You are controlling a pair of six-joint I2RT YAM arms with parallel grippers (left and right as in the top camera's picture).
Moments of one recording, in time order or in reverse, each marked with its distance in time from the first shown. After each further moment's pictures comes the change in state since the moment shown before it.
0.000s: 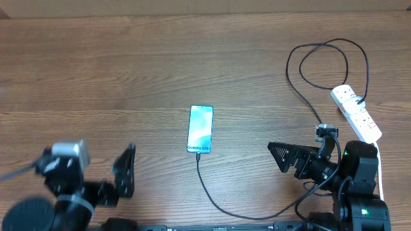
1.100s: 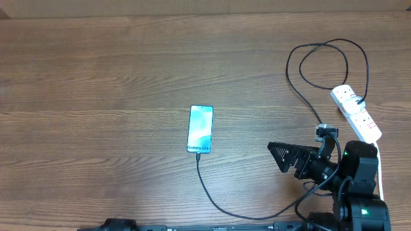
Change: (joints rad) left arm 0.086 -0.531 -0.009 -0.208 -0.050 -0.119; right arm 0.000 0.000 0.000 0.000 0.000 0.000
